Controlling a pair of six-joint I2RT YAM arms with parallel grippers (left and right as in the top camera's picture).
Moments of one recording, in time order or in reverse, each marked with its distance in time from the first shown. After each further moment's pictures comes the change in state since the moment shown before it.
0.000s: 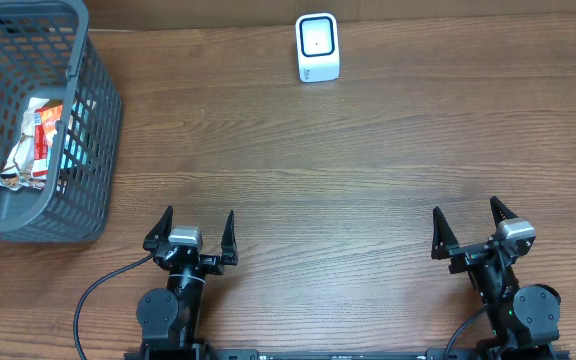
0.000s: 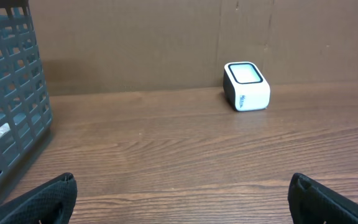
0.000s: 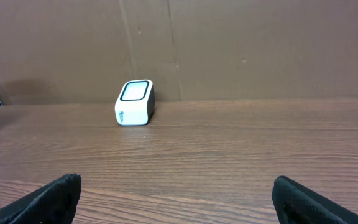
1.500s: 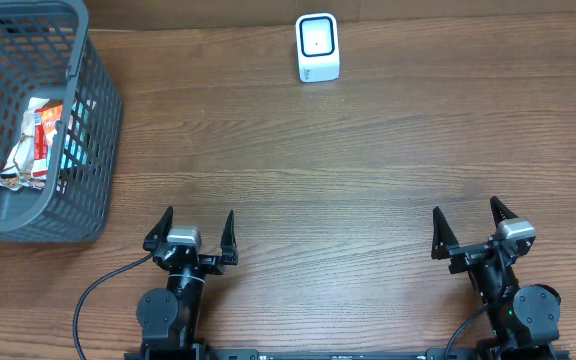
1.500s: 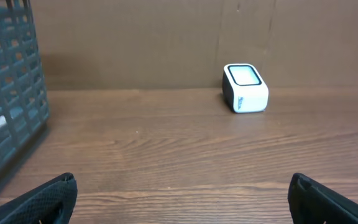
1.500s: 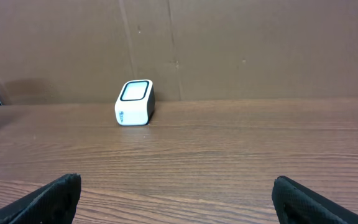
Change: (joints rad) left arm 0.000 0.000 0.000 -0.003 -0.001 -0.043; right arm 0.000 0.000 0.000 0.000 0.000 0.000
